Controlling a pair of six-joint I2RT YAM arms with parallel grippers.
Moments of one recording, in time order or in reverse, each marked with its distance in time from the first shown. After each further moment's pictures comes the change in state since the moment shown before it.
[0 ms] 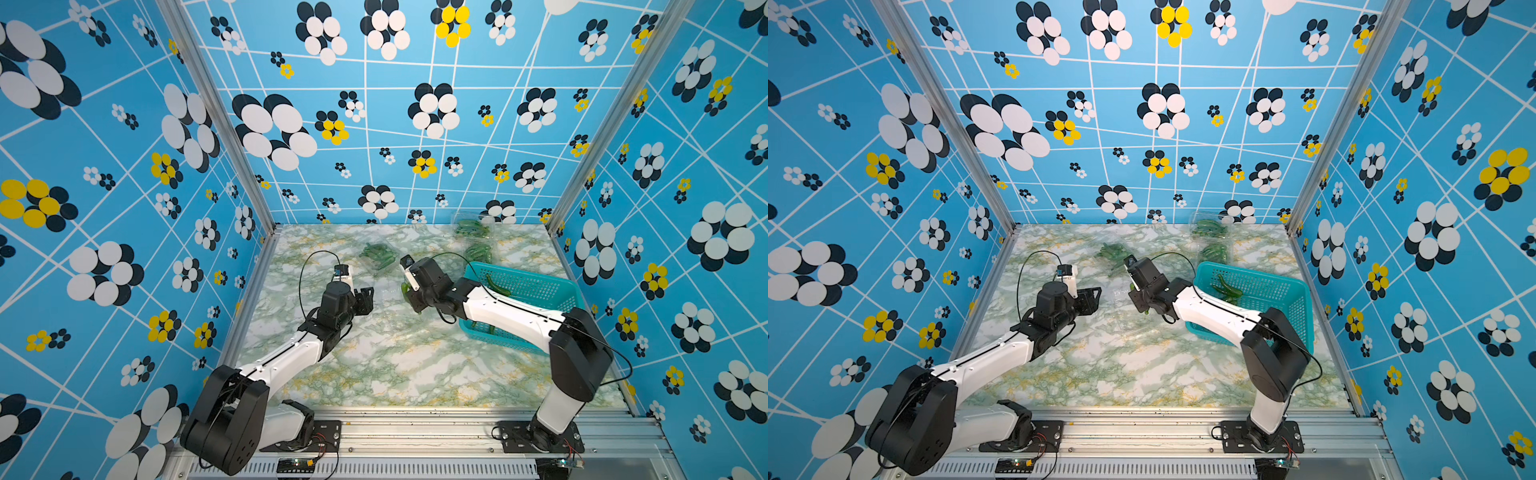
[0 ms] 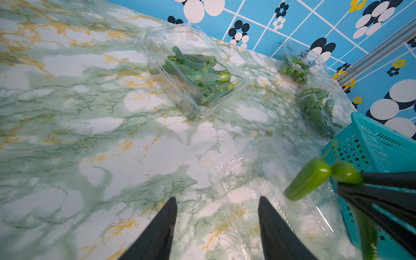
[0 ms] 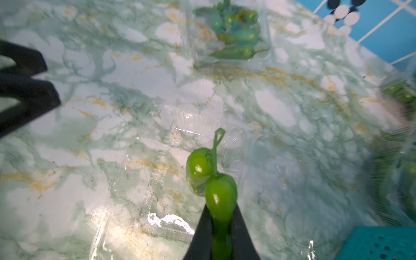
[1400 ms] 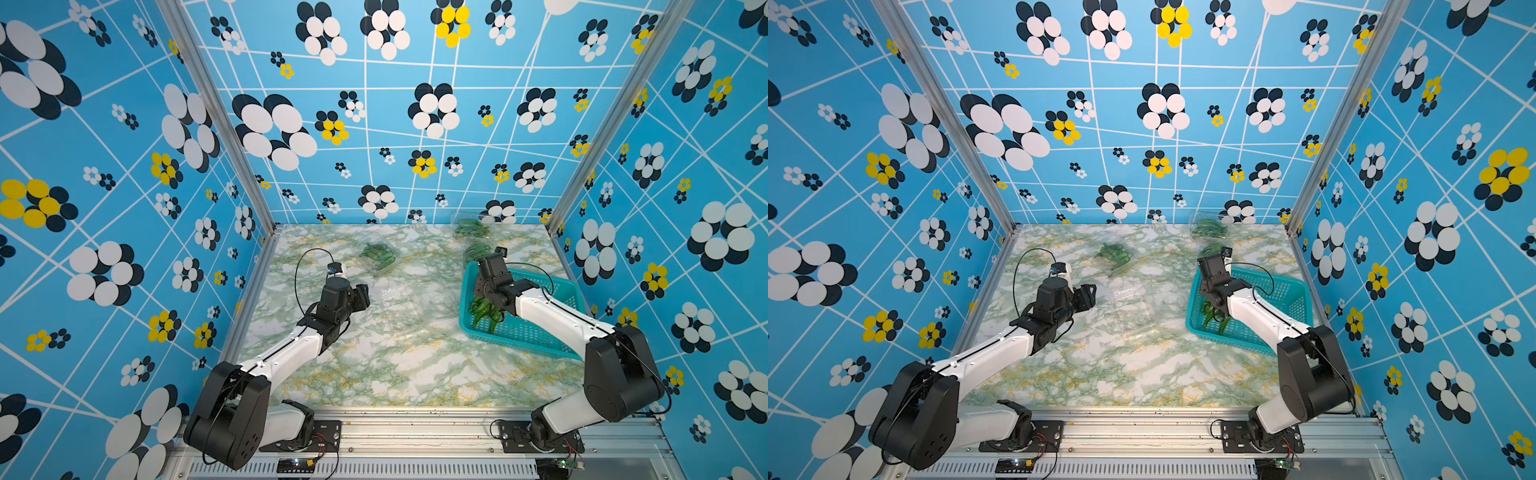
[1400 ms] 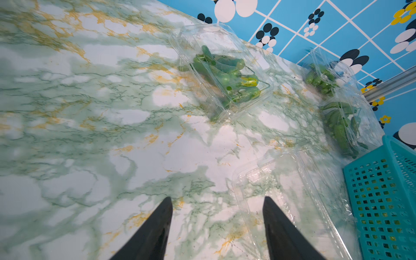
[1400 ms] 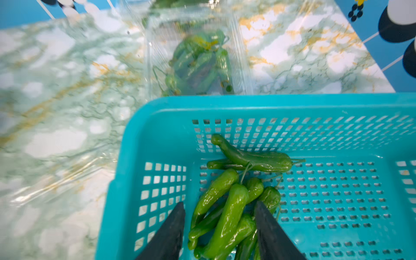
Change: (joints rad) left arm 0.026 0.018 0.050 -0.090 -0.097 -0.084; right arm -0.404 -0.193 -0.267 0.000 0.196 0.420
